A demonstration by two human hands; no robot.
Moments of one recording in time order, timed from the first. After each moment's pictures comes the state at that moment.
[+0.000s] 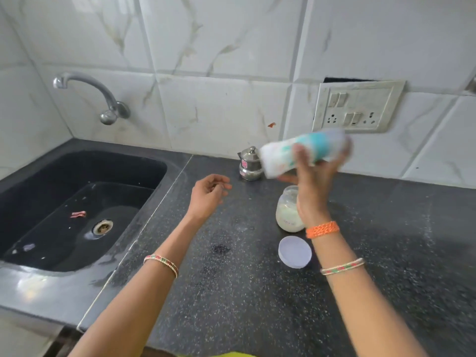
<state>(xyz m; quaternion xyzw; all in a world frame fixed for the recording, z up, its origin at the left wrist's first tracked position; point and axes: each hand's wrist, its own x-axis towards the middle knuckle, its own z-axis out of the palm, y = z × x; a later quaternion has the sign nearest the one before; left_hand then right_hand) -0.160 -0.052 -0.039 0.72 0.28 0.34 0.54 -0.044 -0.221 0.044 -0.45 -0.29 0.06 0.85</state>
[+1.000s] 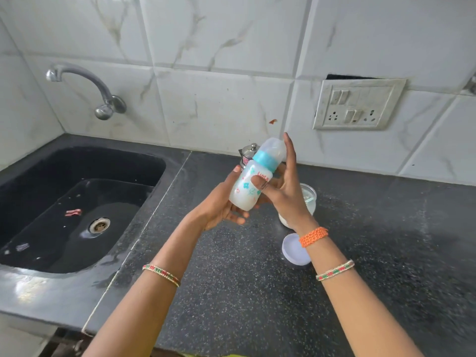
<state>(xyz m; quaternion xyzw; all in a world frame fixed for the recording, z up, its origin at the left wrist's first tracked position) -0.175 -0.078 0.002 0.62 0.16 0.04 0.76 -0.063 -0.194 0.009 -0.55 -0.43 0.18 0.70</state>
